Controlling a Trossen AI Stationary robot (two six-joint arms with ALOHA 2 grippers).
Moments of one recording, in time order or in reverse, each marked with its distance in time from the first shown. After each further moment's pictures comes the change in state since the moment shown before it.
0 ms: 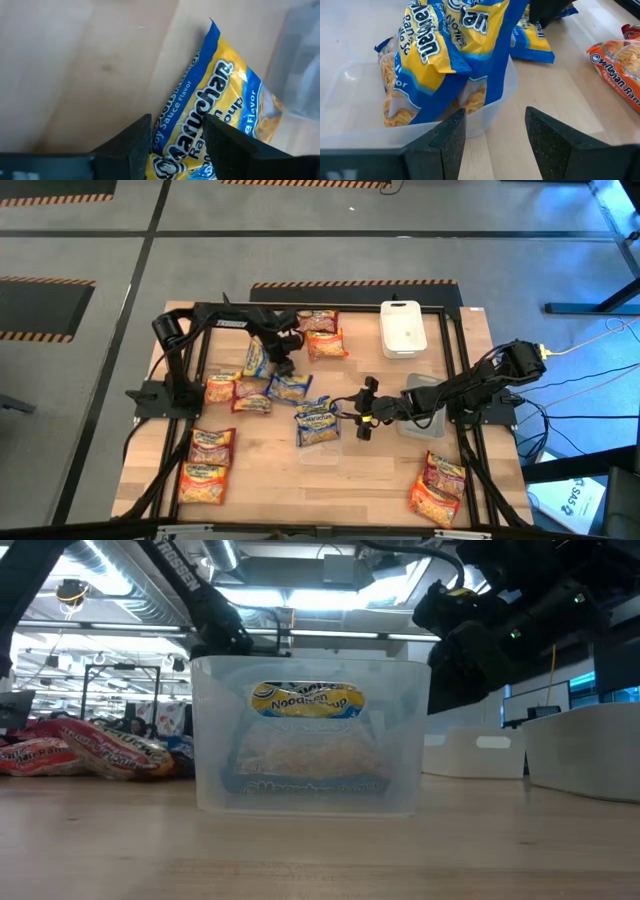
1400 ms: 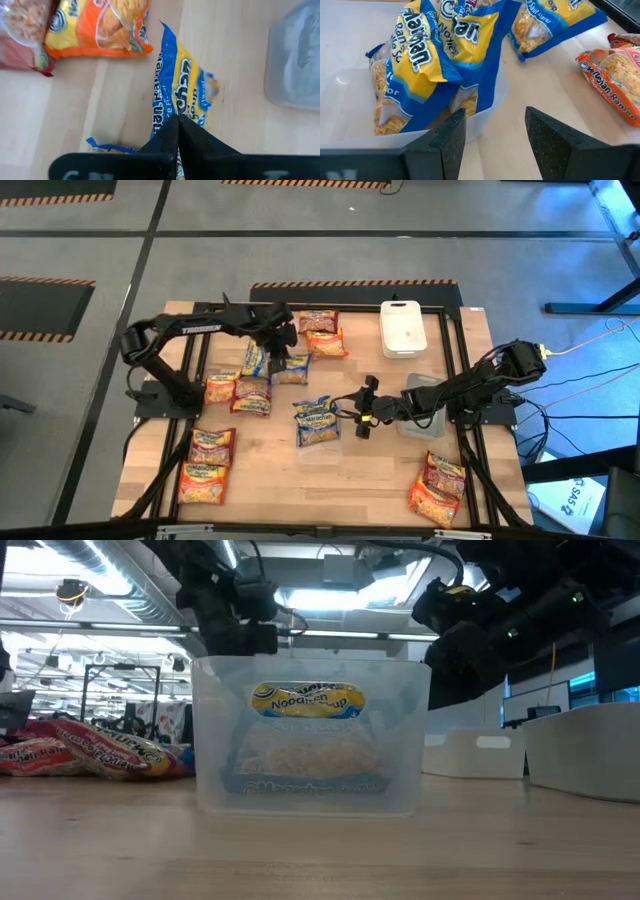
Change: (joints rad) left arm -0.075 -0.310 0.002 -0.006 -0.256 0.131; right arm 0.000 0.000 0.001 0.020 0.046 -0.024
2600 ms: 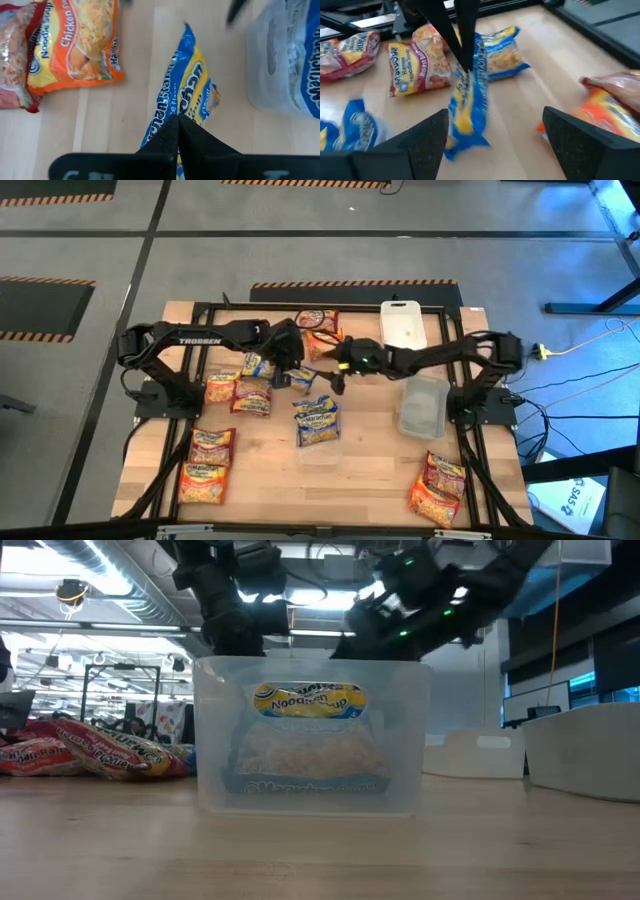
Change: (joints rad) left arm -0.184 -0.019 0.000 0.057 -0.150 -0.021; right arm -0.417 0.153 0.303 -0.012 -0.442 -0.019
